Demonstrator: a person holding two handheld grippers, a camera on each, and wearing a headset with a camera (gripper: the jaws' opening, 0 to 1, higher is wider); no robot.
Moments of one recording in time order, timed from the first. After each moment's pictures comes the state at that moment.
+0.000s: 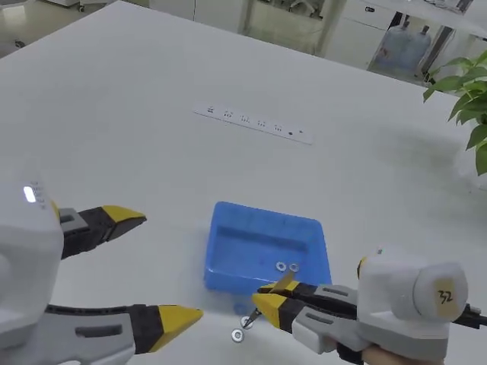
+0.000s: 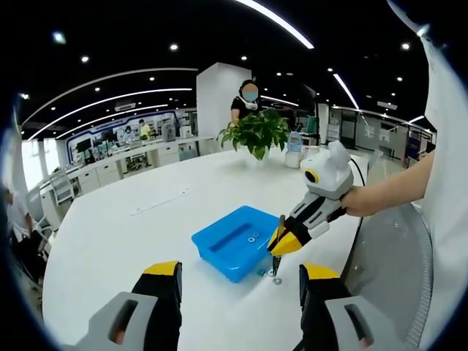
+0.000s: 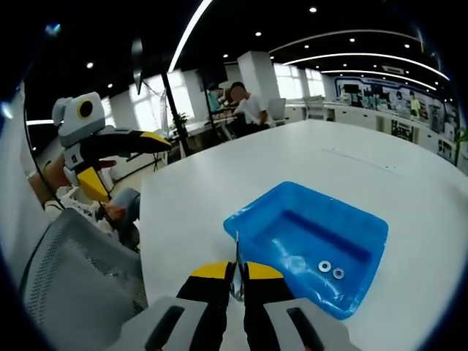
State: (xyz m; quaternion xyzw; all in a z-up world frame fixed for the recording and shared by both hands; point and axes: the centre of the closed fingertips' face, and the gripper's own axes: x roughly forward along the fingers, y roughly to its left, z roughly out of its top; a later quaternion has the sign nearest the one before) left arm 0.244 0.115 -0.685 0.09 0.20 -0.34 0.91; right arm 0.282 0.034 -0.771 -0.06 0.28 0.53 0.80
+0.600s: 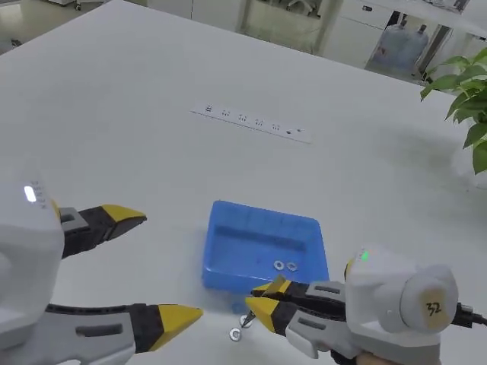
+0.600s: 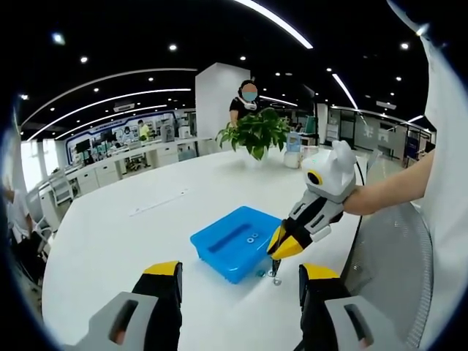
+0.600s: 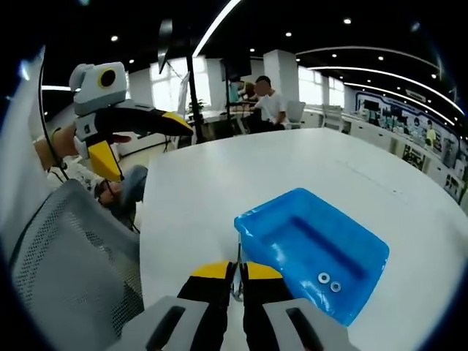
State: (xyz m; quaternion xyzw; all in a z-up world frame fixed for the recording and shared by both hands) left arm 0.245 0.113 -0.685 0.09 0.20 -0.34 0.91; right arm 0.276 0.036 -0.771 -0.12 0.26 0.56 0.78
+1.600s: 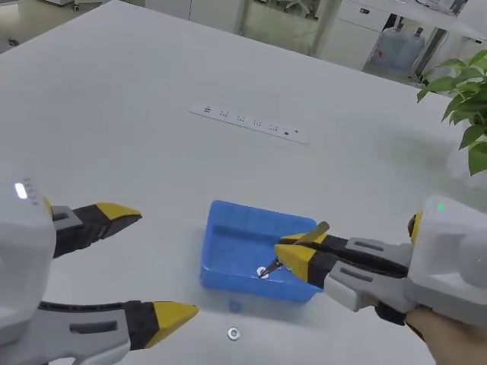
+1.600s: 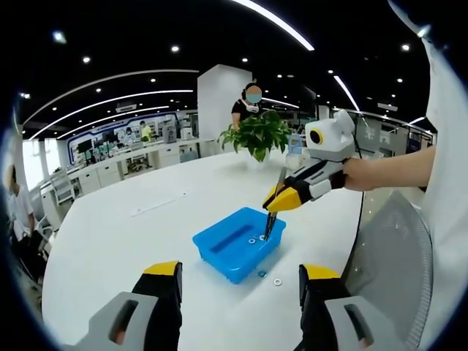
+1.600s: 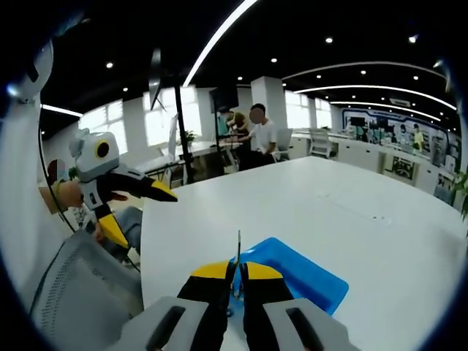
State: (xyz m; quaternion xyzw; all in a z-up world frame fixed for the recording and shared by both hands) left arm 0.244 0.116 -0.684 0.09 0.20 -0.34 0.92; right arm 0.309 0.026 -0.695 -0.07 0.19 0.54 0.81
